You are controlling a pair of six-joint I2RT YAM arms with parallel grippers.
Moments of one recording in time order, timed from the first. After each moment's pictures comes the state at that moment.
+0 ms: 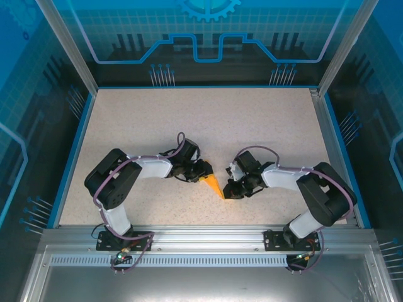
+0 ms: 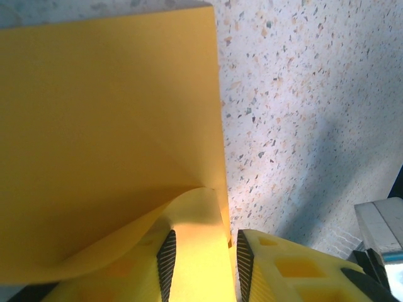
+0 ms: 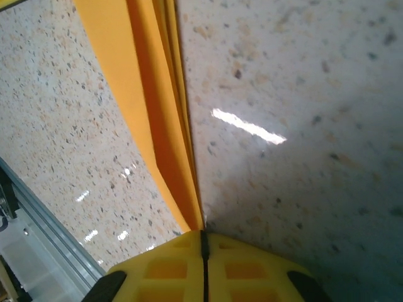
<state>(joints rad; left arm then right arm) -0.61 1.79 0.85 -0.02 0.43 -1.03 0.58 1.53 0.63 -0.36 -0.55 0.52</state>
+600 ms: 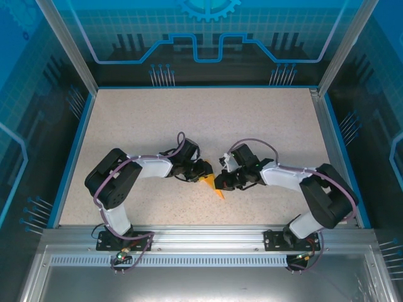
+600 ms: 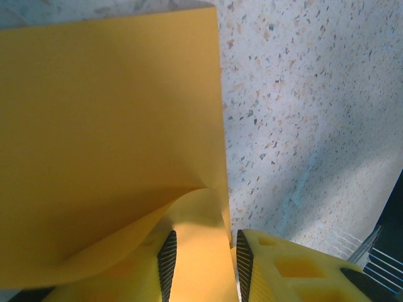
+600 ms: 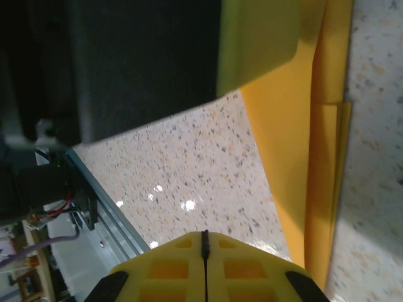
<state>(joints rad) -0.61 1.79 0.86 -0.03 0.43 -1.03 0.61 1.55 0.70 -0.19 -0.66 0.64</state>
